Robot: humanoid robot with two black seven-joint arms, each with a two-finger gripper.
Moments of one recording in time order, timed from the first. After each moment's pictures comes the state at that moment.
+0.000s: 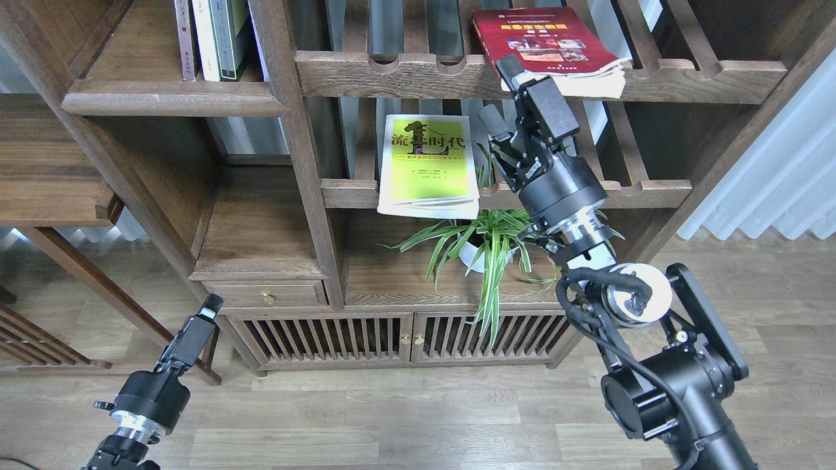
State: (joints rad) left arm 0.19 0.08 -1.38 -1.19 0.38 -0.49 -0.11; right arm 0.27 0.01 1.34 1.58 0.18 0.05 -0.10
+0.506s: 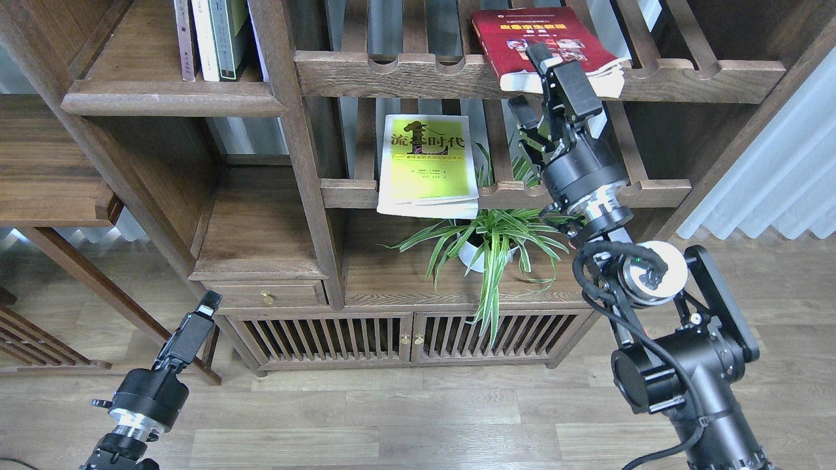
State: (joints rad) left arm 0.19 0.08 -1.39 -1.19 0.38 -0.49 -0.11; right arm 0.35 0.01 1.40 1.50 0.17 0.00 -0.09
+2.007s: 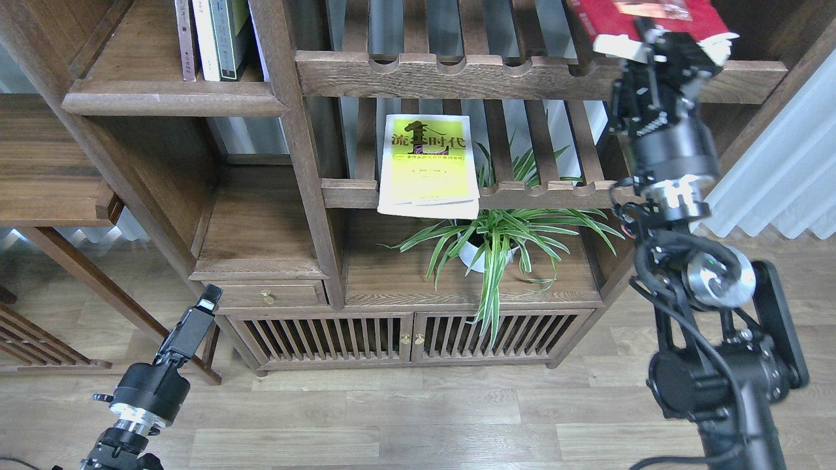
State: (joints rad) left arm 0.18 0.08 -1.39 -1.20 0.39 -0.49 -0.11; right arm 0.08 0.02 1.61 1.71 0.42 0.24 -0.01
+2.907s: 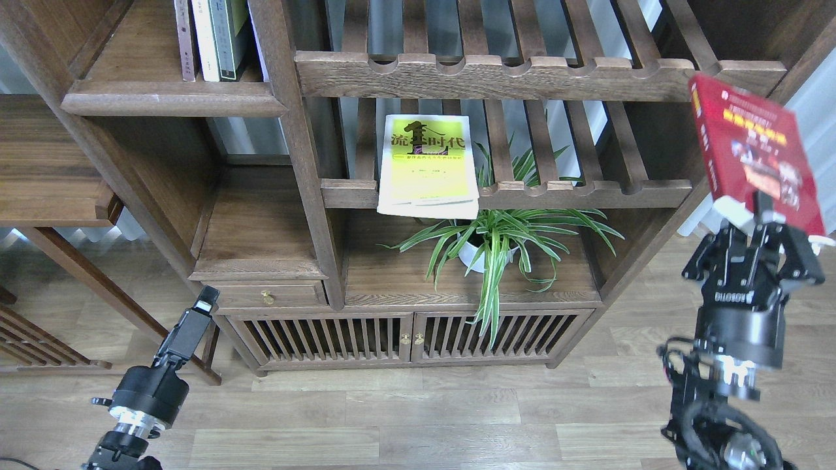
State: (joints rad) left arm 0.20 0.06 -1.36 -1.20 0.34 -0.49 -0.12; right arm -0.41 -0.01 1.57 1.69 0.63 0.58 -0.05
